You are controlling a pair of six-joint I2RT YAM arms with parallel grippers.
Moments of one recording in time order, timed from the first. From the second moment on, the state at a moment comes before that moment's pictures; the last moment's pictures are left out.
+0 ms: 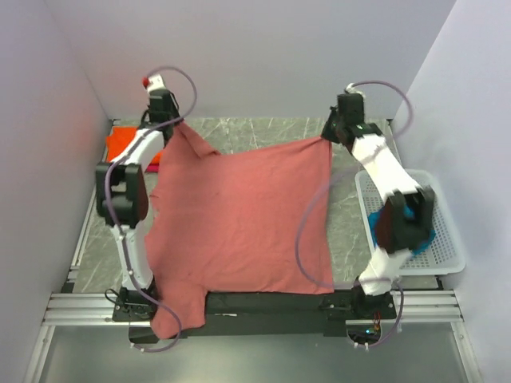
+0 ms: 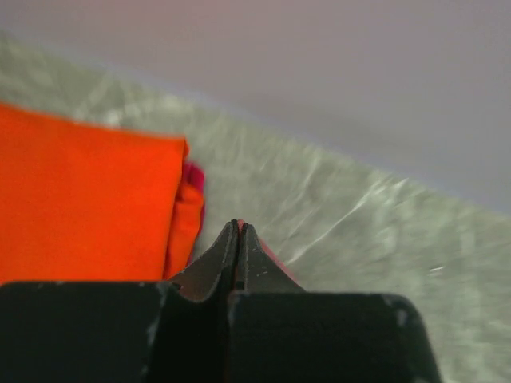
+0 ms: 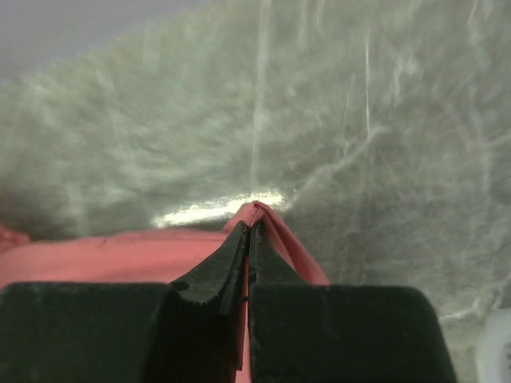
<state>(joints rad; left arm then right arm) -0.08 2.02 1.72 -0.03 -0.23 -0.35 0.16 1.67 1.52 -0.42 0.12 0.42</state>
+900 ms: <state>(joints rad) -0.11 2.01 1.53 -0.09 -0.33 -0.52 0.11 2.16 1.86 -0.54 0.07 0.42</state>
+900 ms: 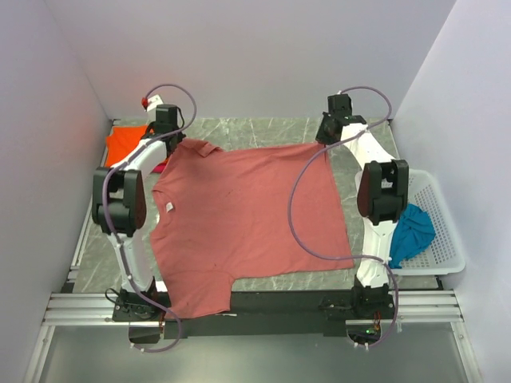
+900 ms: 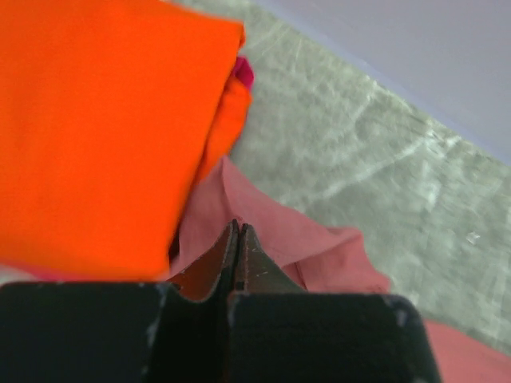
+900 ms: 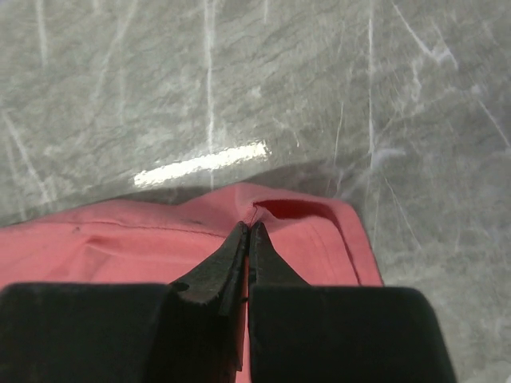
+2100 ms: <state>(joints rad) -0.31 1.30 1.24 -0.94 -0.51 -1.17 0.11 1.86 1.66 -0.65 0.09 0.33</state>
